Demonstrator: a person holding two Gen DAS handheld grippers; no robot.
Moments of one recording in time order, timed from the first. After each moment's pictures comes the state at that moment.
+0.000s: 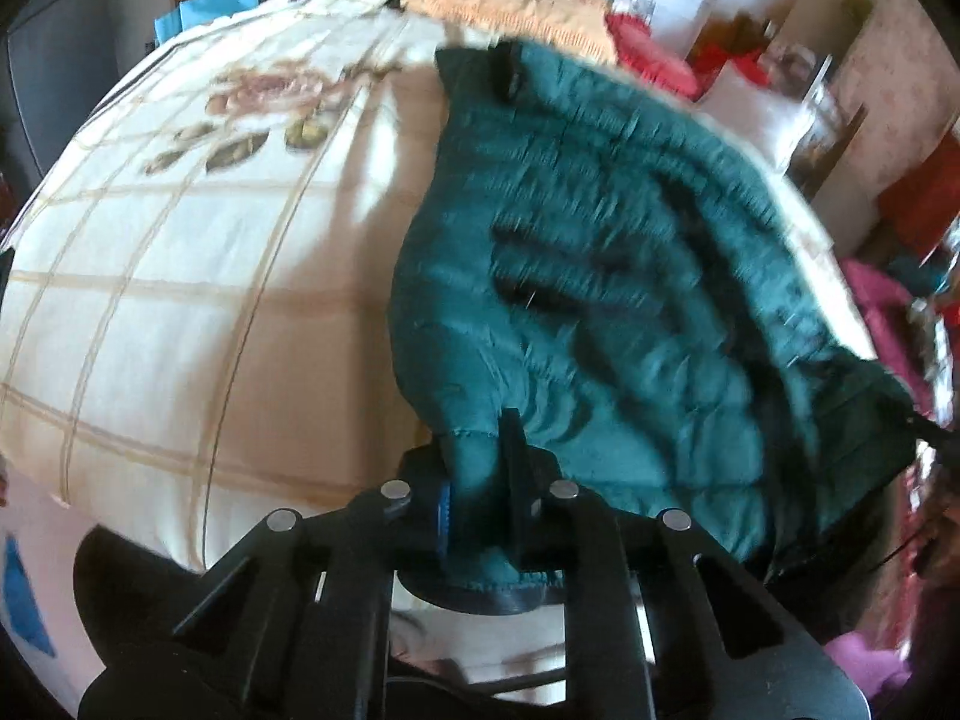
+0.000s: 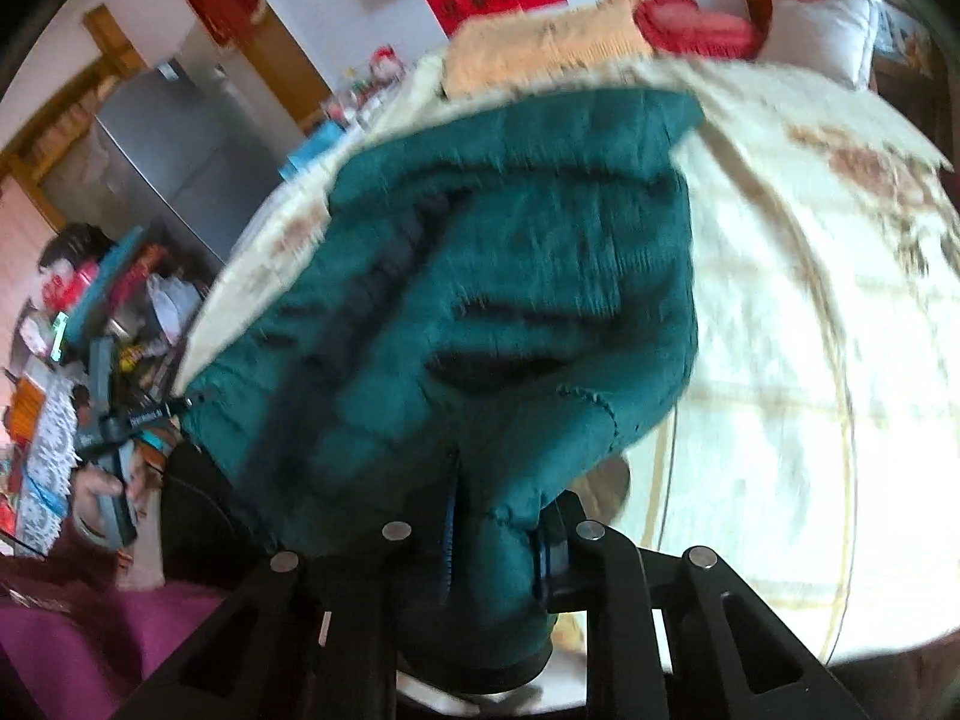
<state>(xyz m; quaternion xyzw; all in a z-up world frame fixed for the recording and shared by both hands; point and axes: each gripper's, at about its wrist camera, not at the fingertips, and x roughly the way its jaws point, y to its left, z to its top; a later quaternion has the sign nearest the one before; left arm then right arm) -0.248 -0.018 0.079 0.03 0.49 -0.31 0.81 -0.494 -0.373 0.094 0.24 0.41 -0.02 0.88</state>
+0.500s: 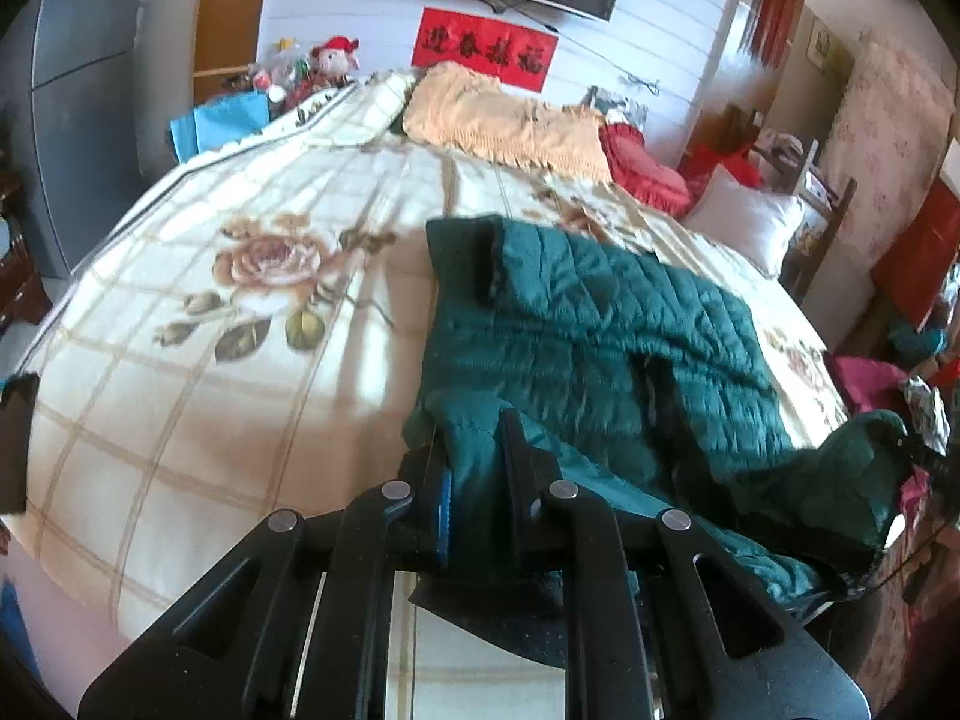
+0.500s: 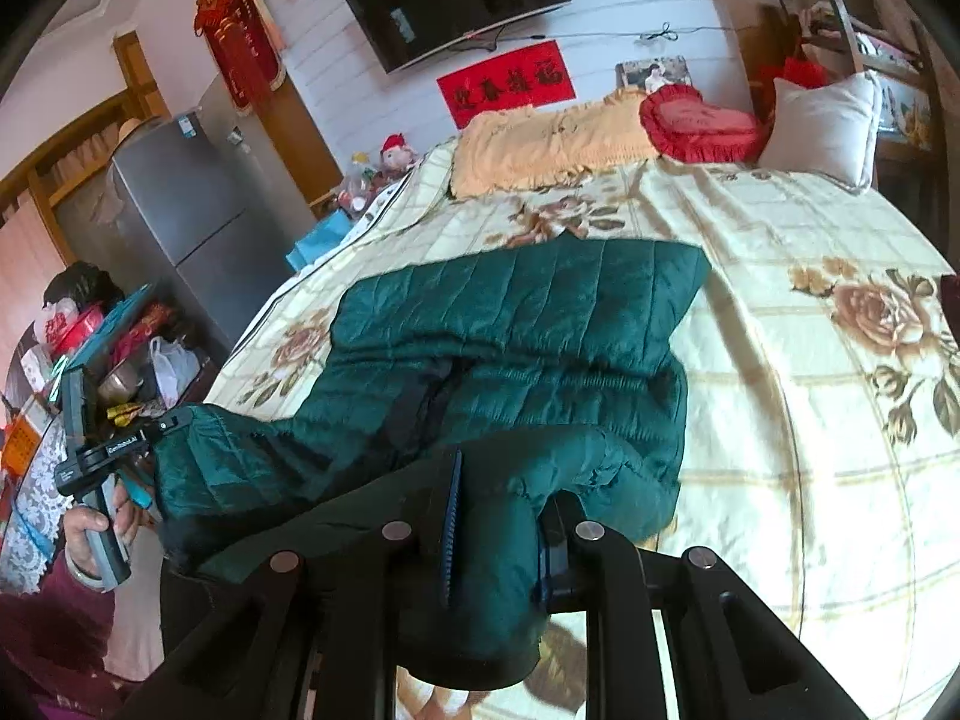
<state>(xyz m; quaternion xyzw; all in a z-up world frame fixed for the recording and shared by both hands) -0.209 -0.045 0.153 0.00 0.38 -0.30 0.88 -0.446 -0.406 0.152 0.21 0.32 -0.04 0.92</state>
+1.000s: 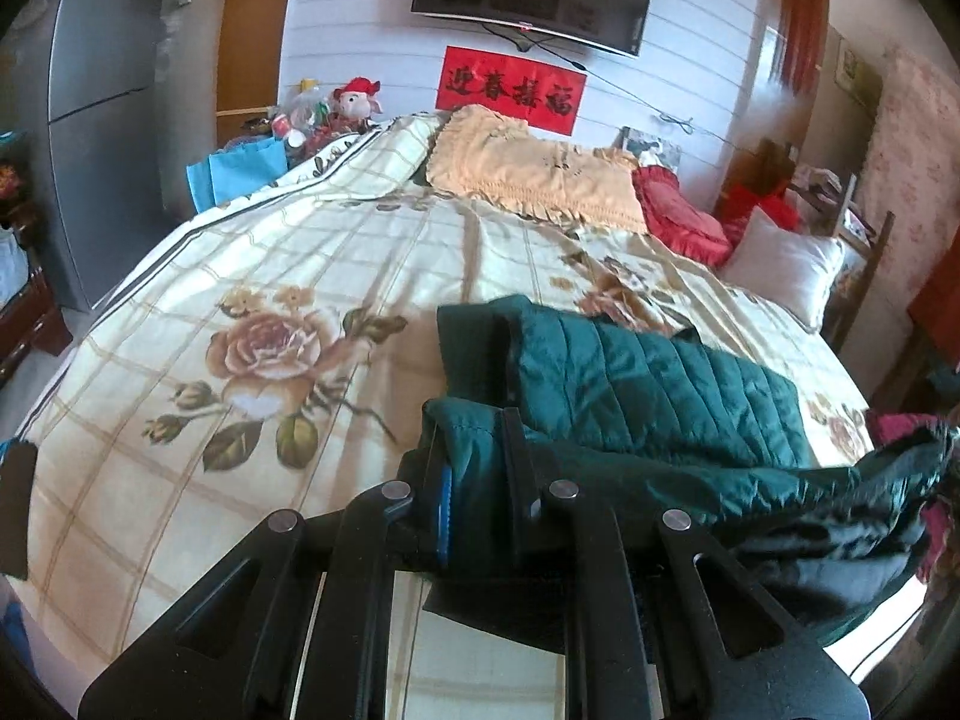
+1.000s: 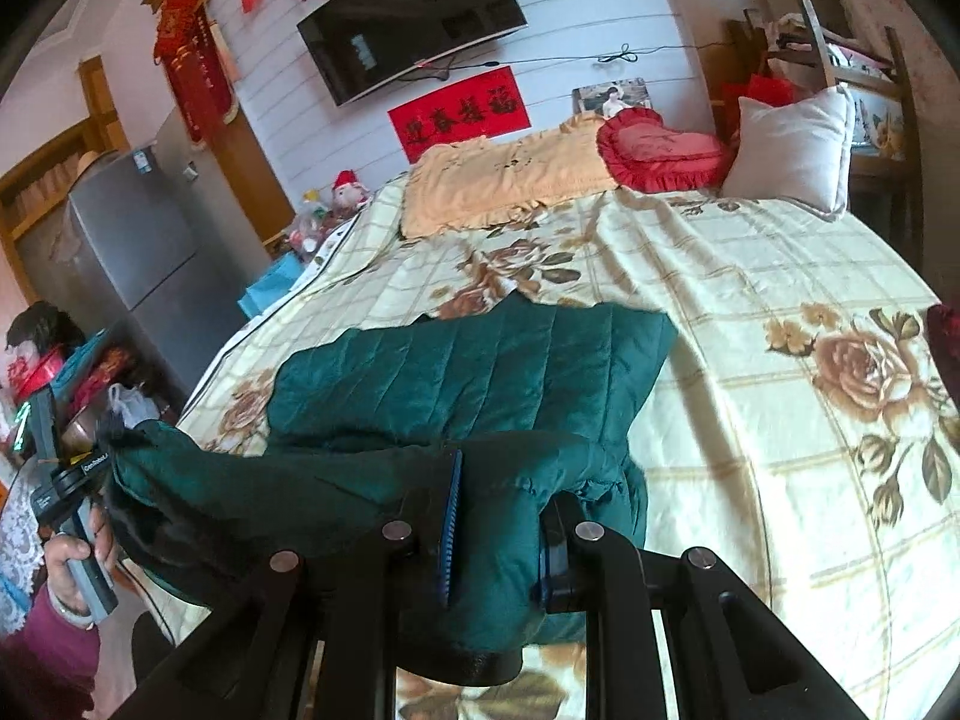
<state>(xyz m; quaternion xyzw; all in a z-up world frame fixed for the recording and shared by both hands) -0.145 -0.103 0.167 0.00 0.34 -0.25 0.91 -0.389 -0.458 0.168 0.21 0.30 -0.10 0.92</state>
